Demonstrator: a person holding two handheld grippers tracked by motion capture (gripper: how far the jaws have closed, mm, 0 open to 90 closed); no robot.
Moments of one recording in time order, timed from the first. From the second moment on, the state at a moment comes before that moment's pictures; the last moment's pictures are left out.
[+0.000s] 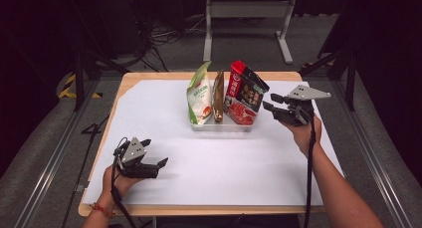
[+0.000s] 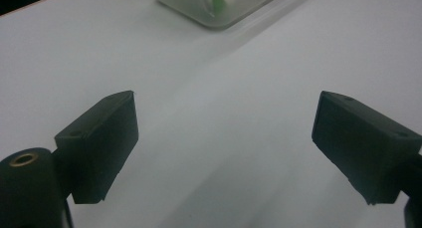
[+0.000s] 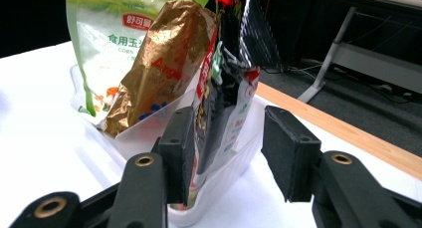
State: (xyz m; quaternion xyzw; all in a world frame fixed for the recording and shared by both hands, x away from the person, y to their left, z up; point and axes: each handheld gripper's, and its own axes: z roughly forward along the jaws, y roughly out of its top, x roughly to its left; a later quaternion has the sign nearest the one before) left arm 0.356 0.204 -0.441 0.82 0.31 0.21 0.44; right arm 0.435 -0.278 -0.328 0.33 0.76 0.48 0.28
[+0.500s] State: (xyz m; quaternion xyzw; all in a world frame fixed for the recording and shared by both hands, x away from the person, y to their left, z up) left arm 0.355 0.203 -0.441 0.82 0.30 0.21 0.44; right arm 0.422 -0.289 -0.340 0.32 0.77 0.46 0.29
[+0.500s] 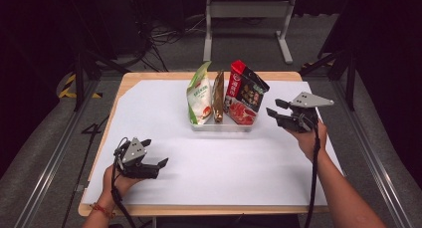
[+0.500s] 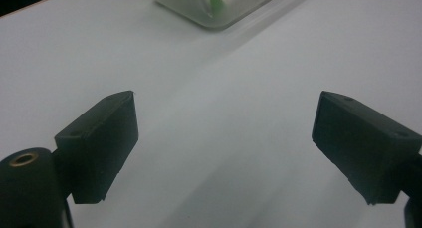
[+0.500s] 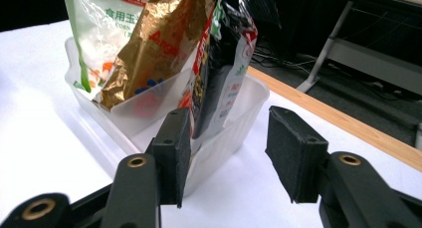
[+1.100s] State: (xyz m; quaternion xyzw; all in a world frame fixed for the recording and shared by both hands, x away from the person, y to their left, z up) left arm 0.355 0.202 -0.441 0.82 0.30 0.21 0.44; right arm 0.409 -0.302 -0.351 0.31 0.79 0.45 0.30
